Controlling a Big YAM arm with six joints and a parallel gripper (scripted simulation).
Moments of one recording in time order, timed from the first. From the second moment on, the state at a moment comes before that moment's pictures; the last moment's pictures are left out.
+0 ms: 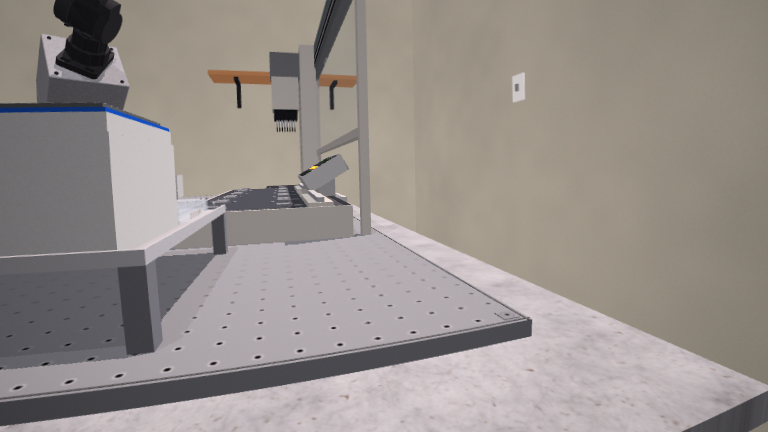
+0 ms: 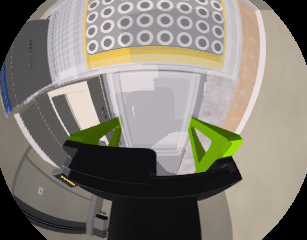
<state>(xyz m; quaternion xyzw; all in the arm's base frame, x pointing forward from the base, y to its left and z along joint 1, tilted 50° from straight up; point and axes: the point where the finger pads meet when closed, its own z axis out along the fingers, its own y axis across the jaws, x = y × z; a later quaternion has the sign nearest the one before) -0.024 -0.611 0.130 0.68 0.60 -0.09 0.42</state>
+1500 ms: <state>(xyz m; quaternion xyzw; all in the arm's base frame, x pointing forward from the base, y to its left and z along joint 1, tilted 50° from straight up) -0.043 -0.581 0.163 0.68 0.59 -0.09 0.42</state>
